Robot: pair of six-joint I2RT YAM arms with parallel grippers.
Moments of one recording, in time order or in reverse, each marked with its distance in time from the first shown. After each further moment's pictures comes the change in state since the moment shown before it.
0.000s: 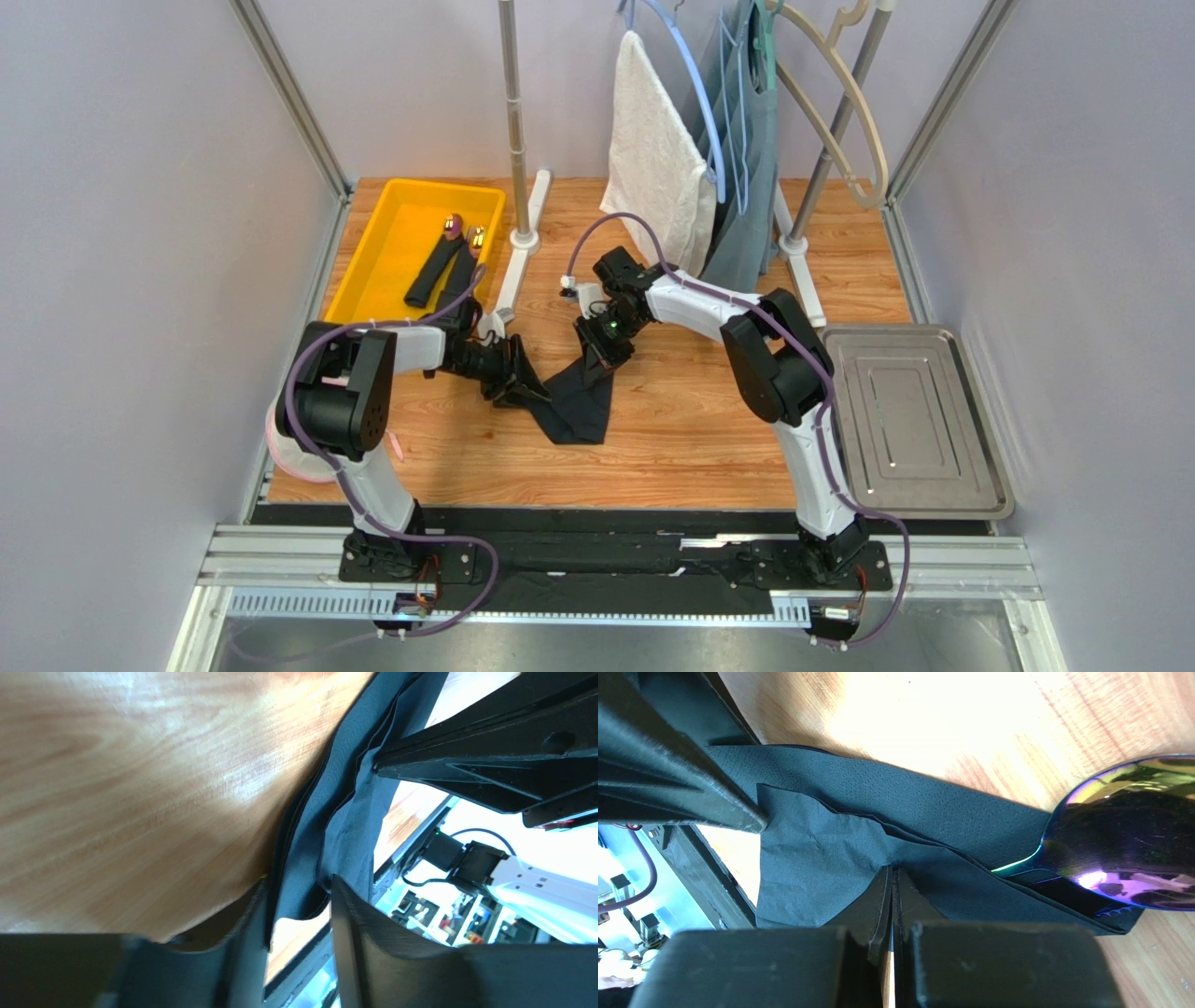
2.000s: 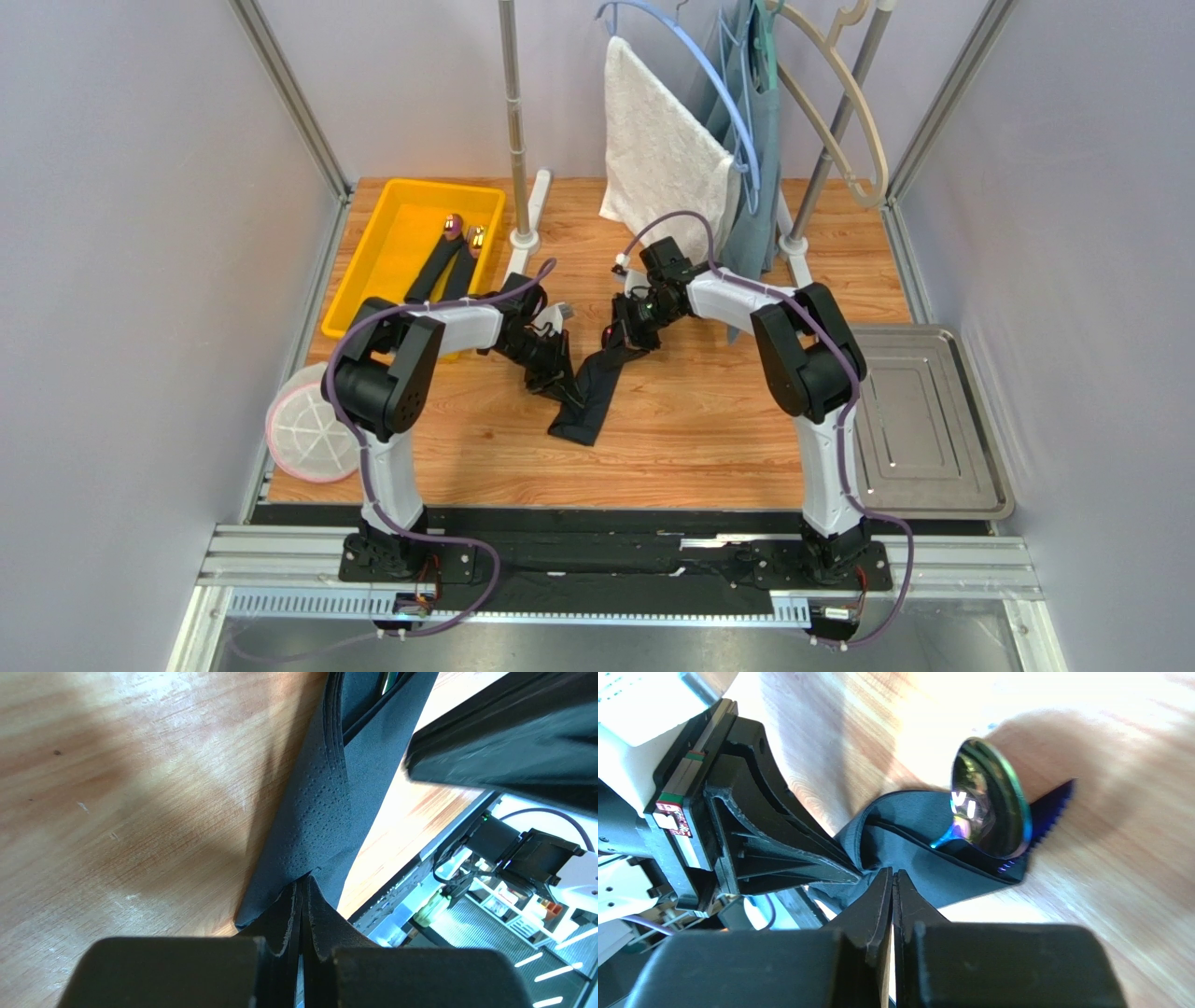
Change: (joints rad) left arm -0.235 0.166 0.268 -0.161 -0.120 0.024; right arm -0.150 -0.085 -0.158 0.185 -0.116 0.359
